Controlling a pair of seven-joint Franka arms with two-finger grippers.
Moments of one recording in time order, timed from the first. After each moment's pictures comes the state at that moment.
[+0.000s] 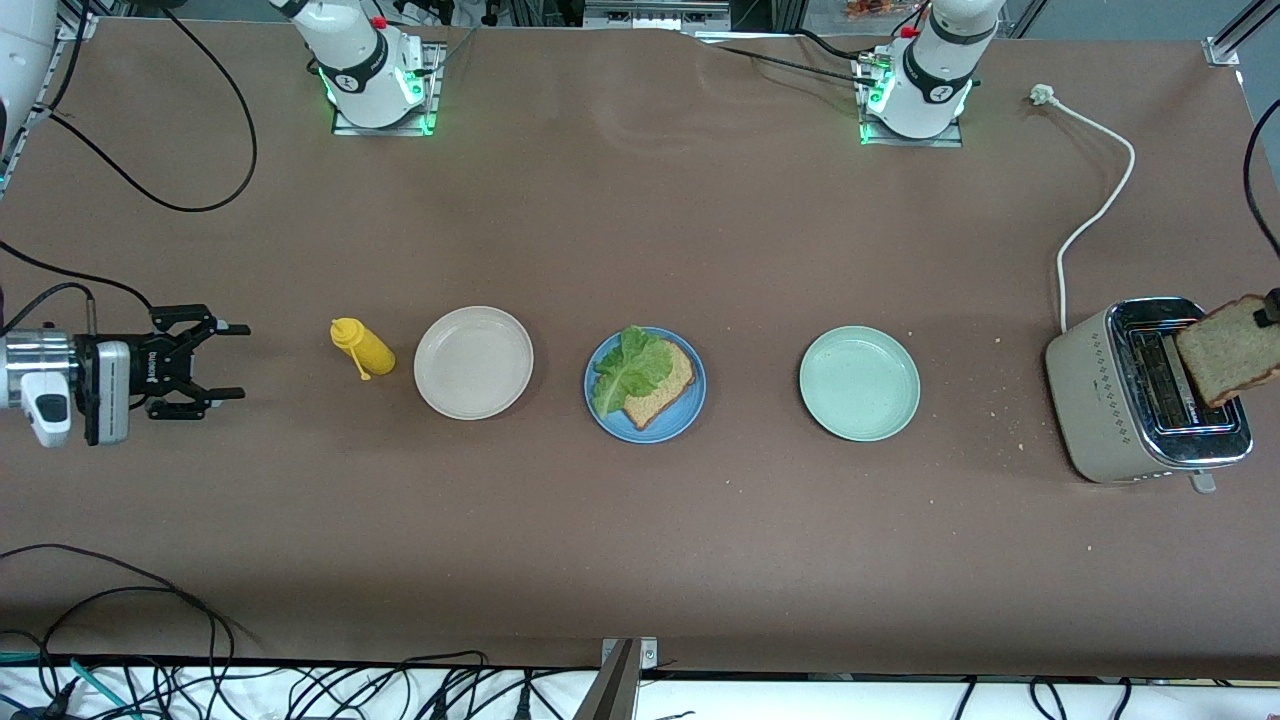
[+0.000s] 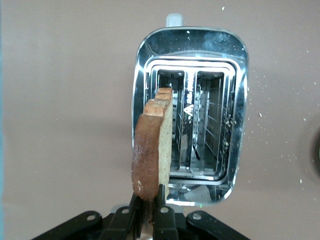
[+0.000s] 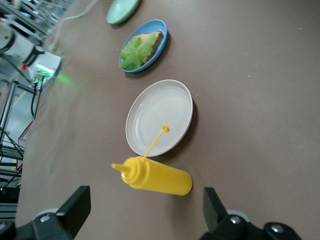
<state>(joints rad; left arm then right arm) 0.78 0.21 -0.37 -1.70 0.15 1.86 0.23 -0.12 0.62 -0.20 -1.37 0.72 1.42 -1.43</state>
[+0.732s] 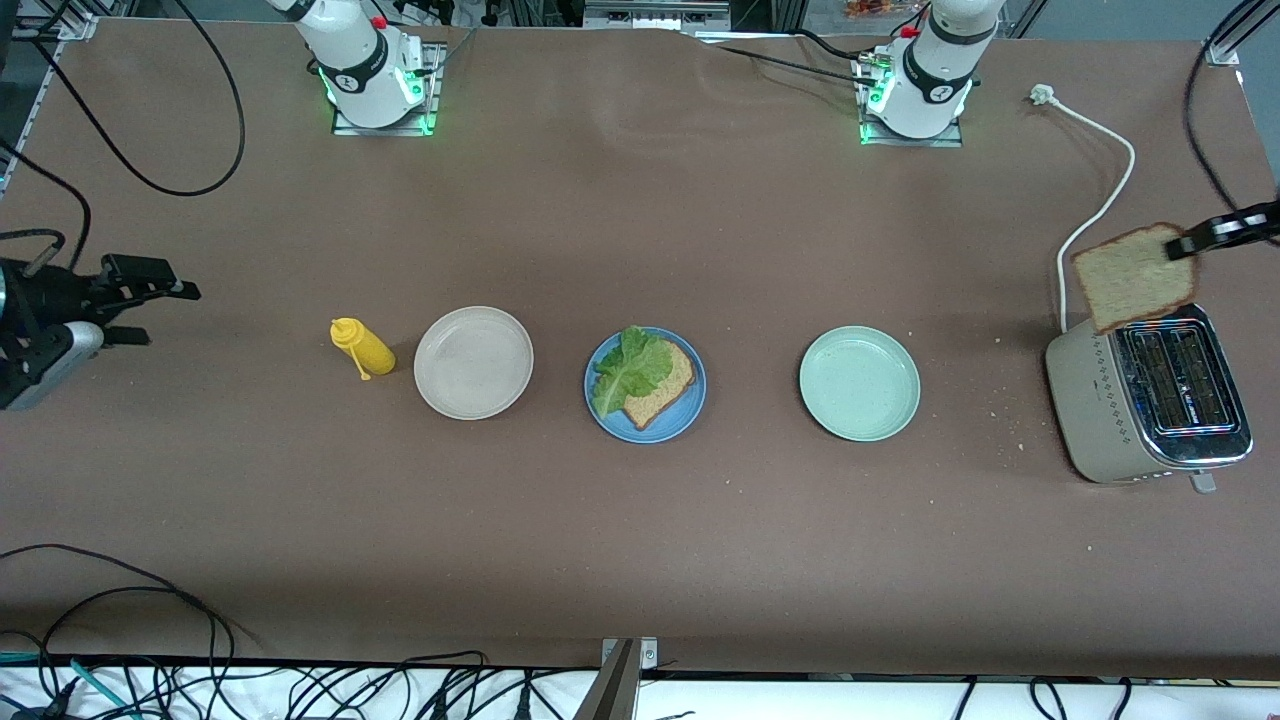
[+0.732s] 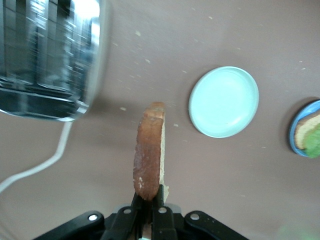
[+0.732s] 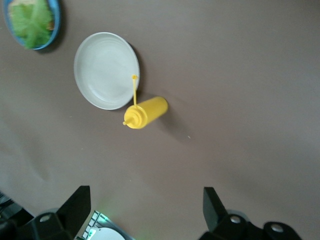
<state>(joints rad) 0.77 0.04 -0.51 -1.72 -0.17 1.53 -0.01 0.03 0.38 -0.20 -1.29 0.25 1.38 -0.66</state>
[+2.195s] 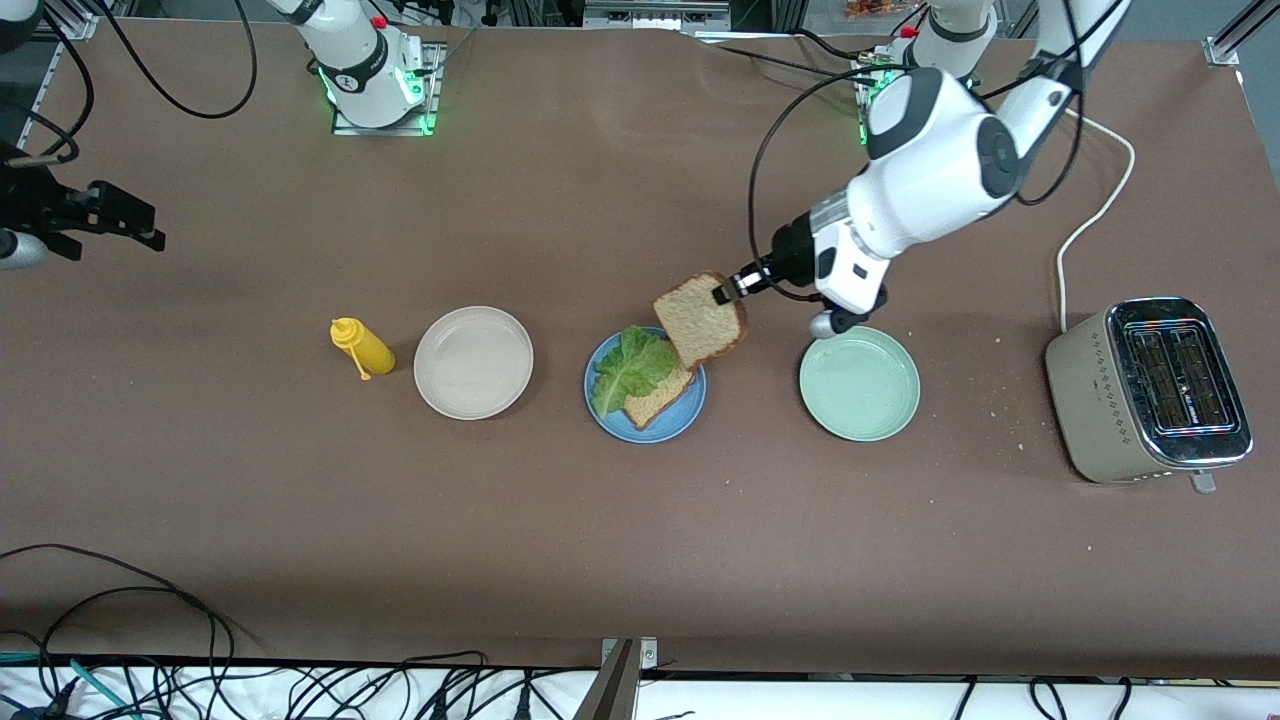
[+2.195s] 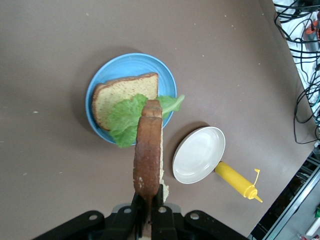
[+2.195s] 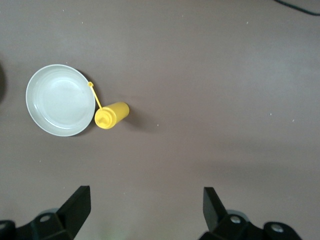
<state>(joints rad) 0.43 0.31 -1.03 -1.98 -0.44 2.47 -0.84 0.03 -0.03 -0.12 -1.71 0.02 1.64 -0.20</state>
